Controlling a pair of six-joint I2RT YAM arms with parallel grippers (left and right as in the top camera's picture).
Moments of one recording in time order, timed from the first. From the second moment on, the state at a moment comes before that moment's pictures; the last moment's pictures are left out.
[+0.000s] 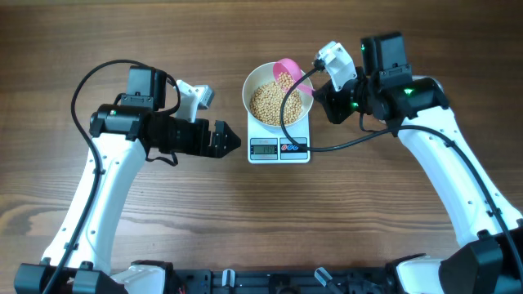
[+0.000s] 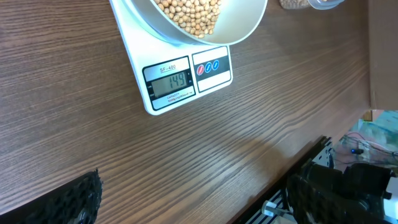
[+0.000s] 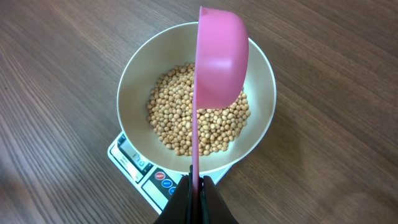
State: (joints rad) left arm -0.11 1.42 1.17 -1.02 0.64 0.04; right arm 0.26 1.55 1.32 -0.72 -0.40 -0.30
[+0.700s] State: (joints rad) left arm -0.11 1.42 1.17 -1.02 0.64 0.04; right arm 0.26 1.55 1.32 -0.72 -0.40 -0.29
